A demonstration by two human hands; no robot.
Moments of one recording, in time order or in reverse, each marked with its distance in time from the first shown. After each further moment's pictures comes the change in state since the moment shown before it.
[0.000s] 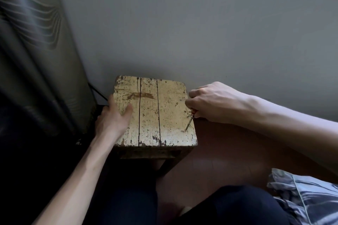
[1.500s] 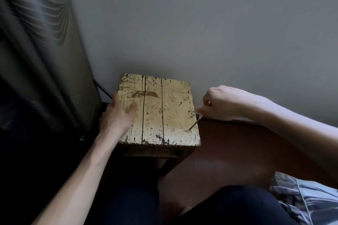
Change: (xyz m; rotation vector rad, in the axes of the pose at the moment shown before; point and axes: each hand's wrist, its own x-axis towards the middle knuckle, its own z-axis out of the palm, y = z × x) left_hand 0.003 -0.003 0.002 0.021 0.025 0.028; right_hand 0.003 0.010 0.015 0.396 -0.145 0.438
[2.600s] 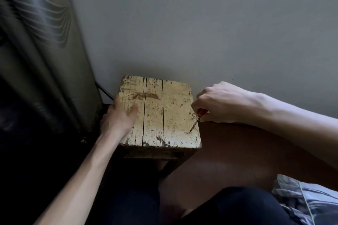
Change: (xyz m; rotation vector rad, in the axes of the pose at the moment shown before) left_hand -0.001 0.002 -0.001 -0.025 -0.012 -0.018; right_hand -0.004 -0.010 -0.014 -0.336 0.092 -0.401
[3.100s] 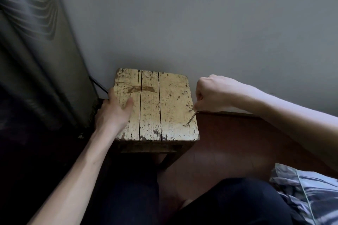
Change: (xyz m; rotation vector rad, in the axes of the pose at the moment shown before) left_hand 0.004 -0.004 0.004 0.018 -0.002 0.015; right_hand 0.014 0.002 0.017 0.294 -0.053 0.392
